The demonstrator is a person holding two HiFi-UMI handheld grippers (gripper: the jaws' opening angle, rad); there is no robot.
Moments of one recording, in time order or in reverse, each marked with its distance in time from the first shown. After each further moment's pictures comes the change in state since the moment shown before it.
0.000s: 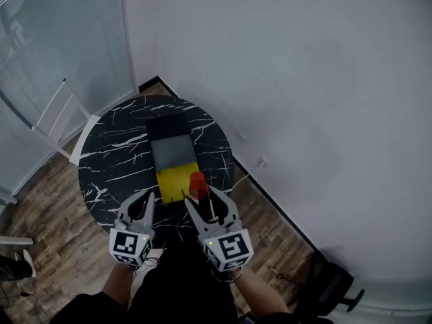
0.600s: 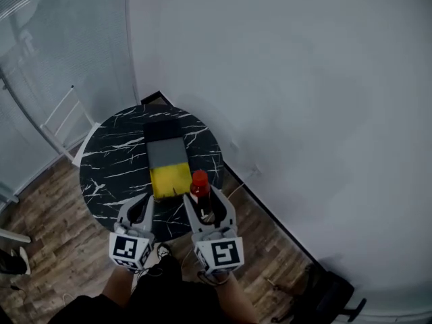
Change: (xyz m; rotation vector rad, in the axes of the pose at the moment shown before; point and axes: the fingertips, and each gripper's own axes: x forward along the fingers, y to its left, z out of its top) left arm -0.050 -0.083 0.028 0.051 -0.105 0.040; right arm -0.093 -0.001 0.044 -0.067 -0.223 -0.093
